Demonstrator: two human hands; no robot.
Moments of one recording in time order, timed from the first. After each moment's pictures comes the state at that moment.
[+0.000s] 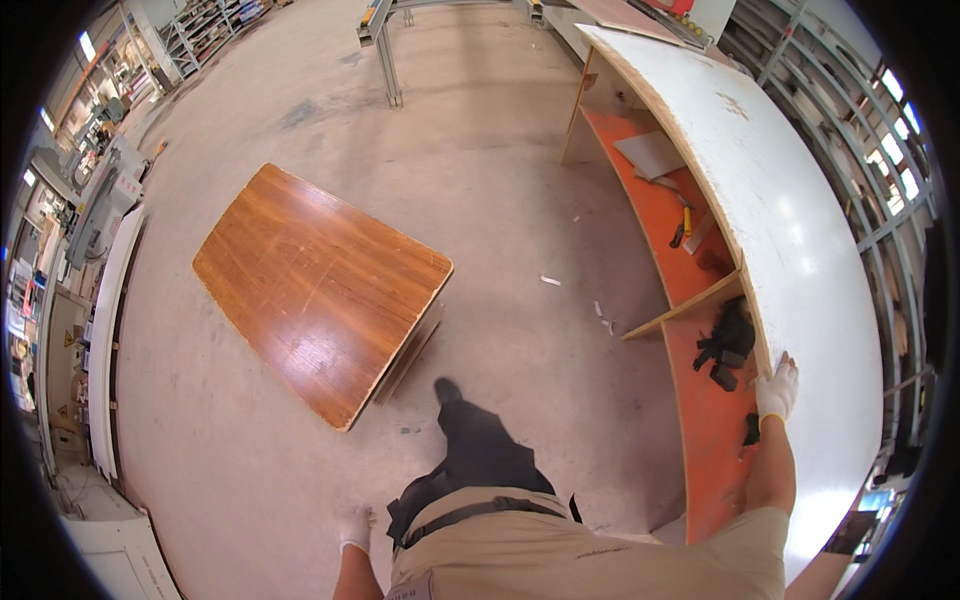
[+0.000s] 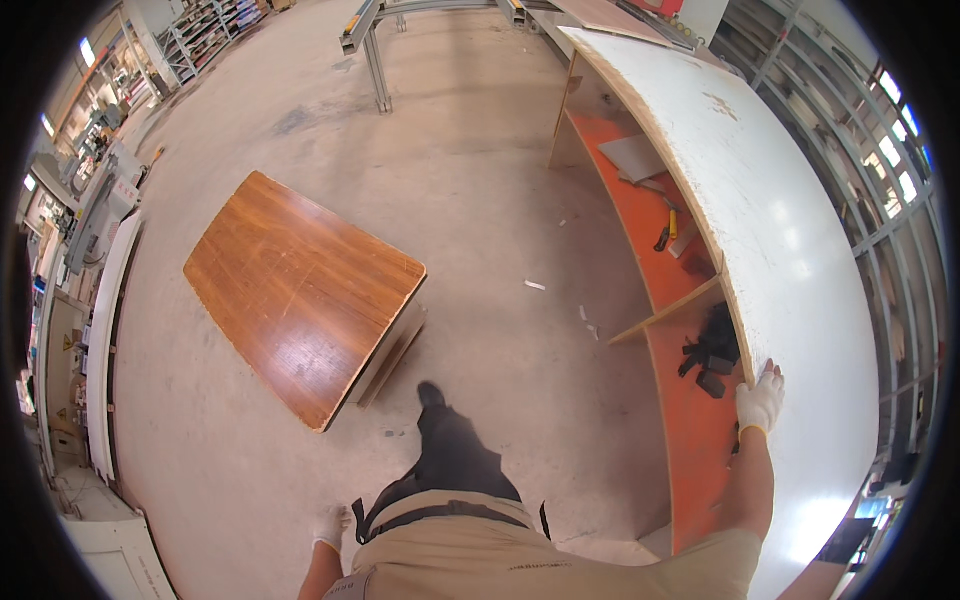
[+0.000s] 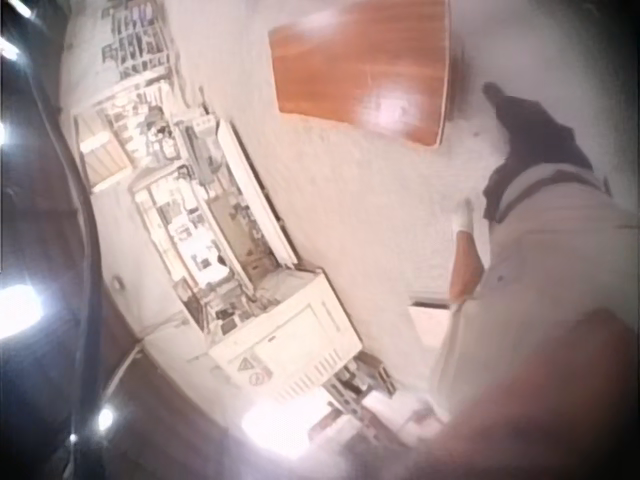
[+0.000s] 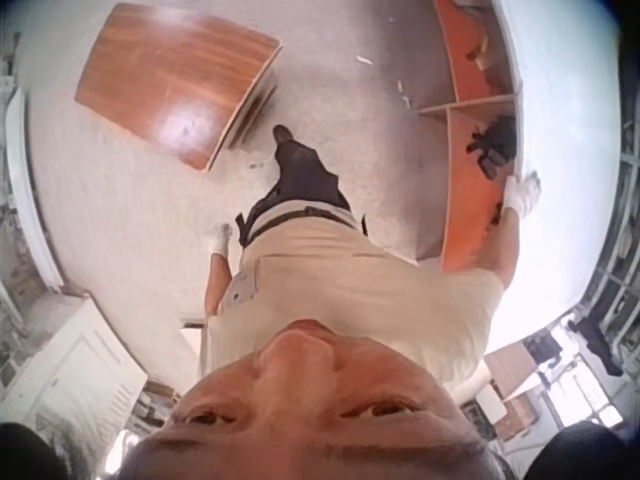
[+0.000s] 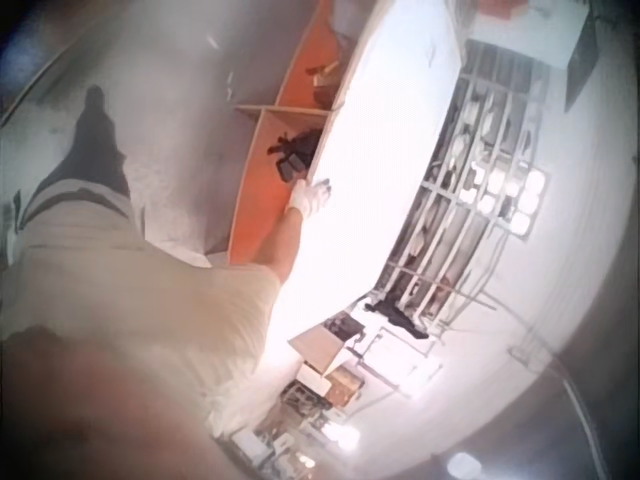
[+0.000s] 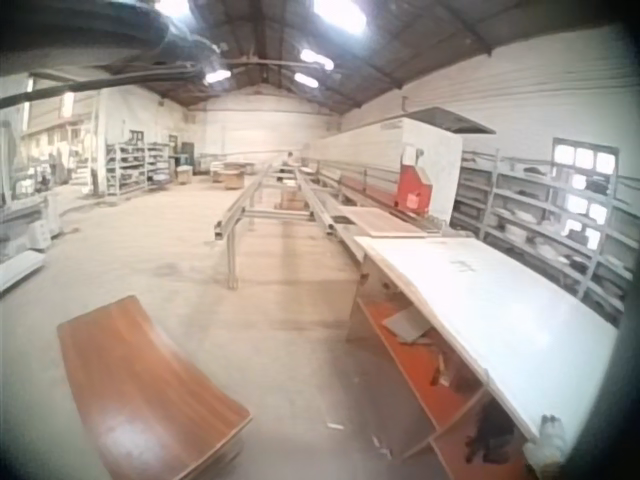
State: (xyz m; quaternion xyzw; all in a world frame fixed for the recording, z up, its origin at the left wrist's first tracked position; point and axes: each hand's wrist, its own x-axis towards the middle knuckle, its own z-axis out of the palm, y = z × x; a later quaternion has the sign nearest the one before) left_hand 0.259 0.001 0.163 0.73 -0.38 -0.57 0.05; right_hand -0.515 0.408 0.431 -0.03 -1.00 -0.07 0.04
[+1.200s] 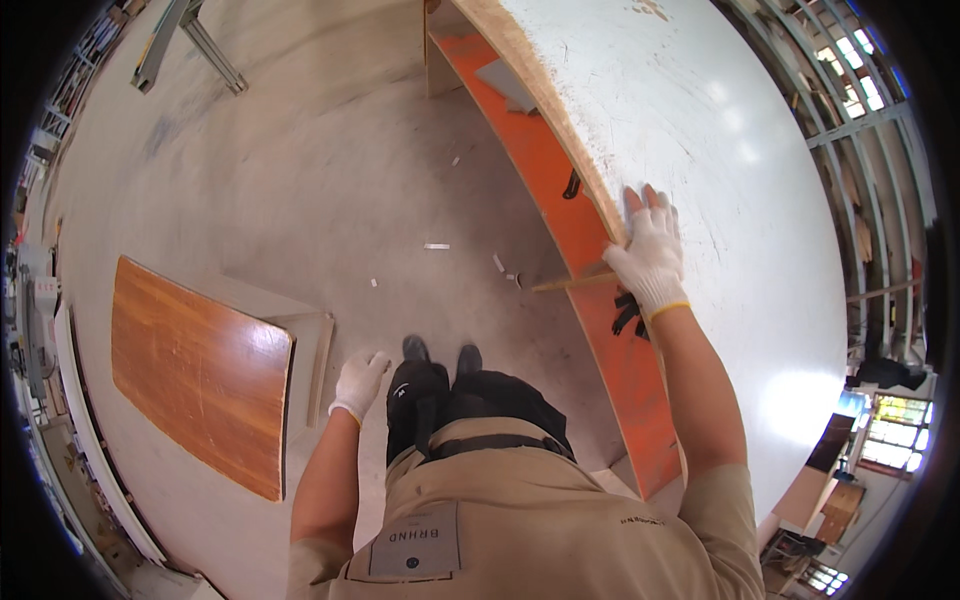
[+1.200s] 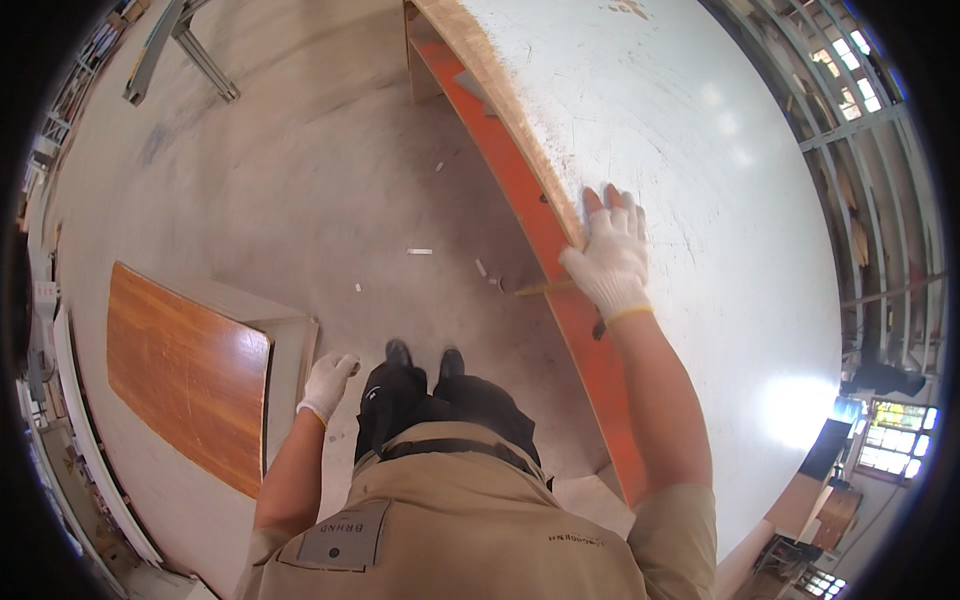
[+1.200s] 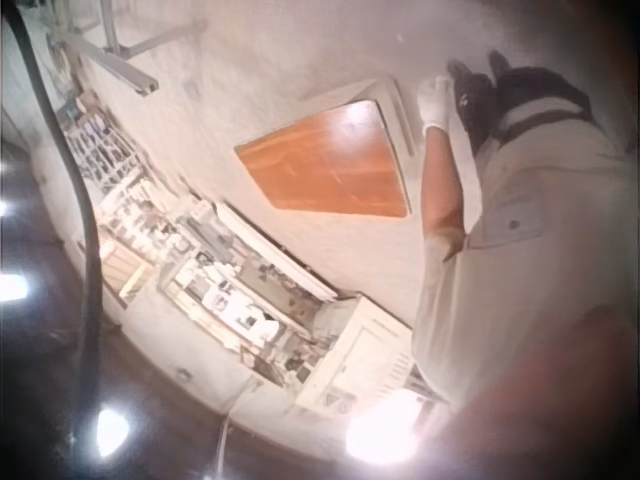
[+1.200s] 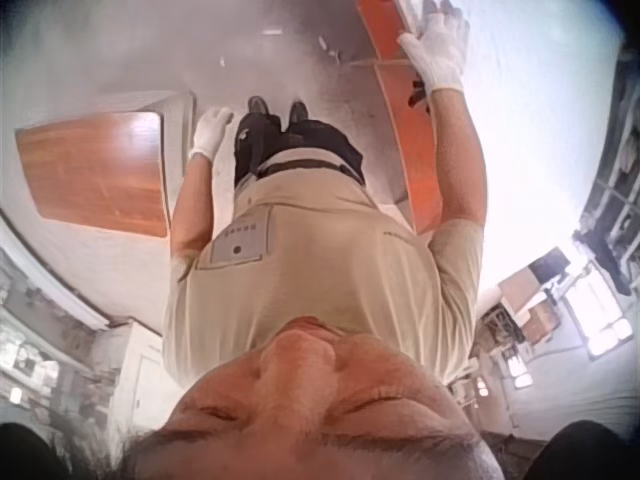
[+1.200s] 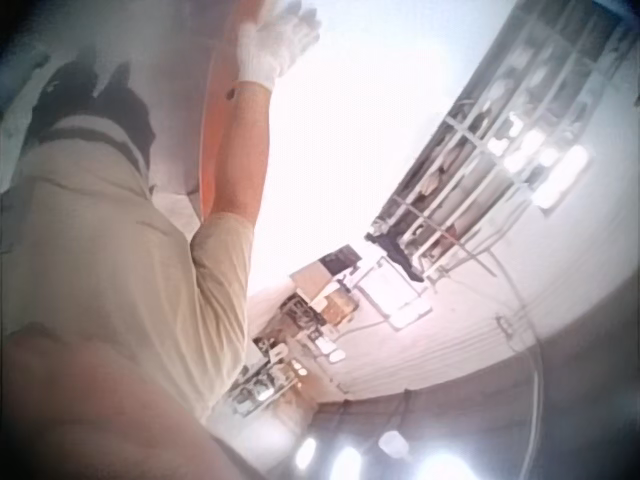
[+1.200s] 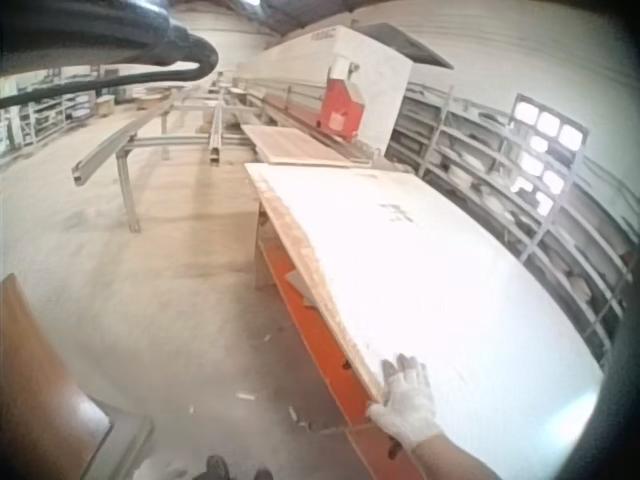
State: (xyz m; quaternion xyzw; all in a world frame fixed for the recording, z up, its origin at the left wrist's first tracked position) left_hand -0.354 -0.126 0.236 0.42 -0.77 -0.46 -0.12; right_hand -0.733 0.189 0.436 0.21 -0.98 0.04 -0.02
